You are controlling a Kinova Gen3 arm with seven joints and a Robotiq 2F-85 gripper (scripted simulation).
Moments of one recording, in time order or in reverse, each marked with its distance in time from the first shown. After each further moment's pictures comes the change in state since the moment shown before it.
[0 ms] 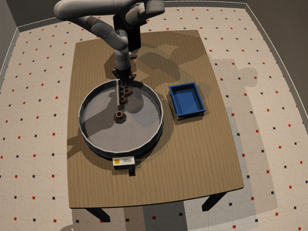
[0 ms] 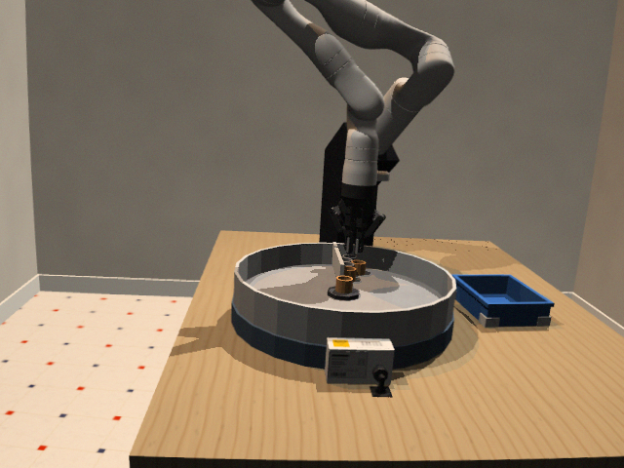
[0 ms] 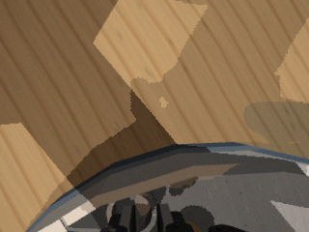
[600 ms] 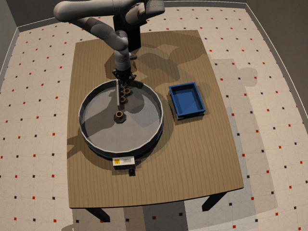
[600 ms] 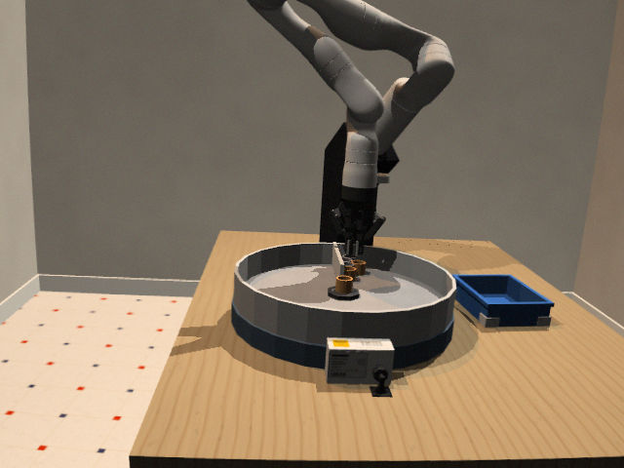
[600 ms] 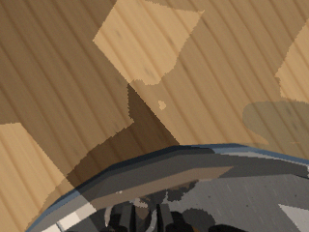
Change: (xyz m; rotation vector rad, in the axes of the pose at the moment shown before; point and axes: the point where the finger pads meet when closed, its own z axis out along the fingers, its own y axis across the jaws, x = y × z) arm 0.001 0.000 0.005 -0.001 0.001 0.000
